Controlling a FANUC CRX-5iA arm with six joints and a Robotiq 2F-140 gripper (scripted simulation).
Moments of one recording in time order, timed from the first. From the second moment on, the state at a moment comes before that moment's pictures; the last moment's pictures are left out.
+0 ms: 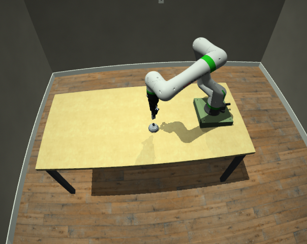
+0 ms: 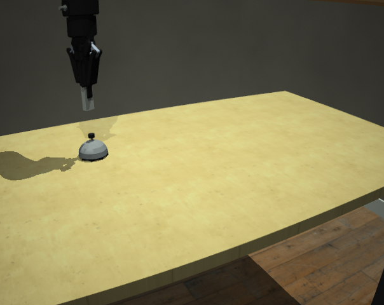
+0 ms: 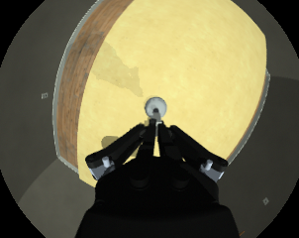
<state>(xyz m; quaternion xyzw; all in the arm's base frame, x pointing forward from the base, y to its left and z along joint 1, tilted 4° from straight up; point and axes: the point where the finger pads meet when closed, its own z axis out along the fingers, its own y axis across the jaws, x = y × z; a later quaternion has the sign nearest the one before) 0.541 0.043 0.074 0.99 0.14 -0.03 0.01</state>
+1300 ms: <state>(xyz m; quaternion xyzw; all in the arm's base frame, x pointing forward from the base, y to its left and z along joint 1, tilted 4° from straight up) 0.540 0.039 0.052 0.99 0.14 -0.03 0.01</state>
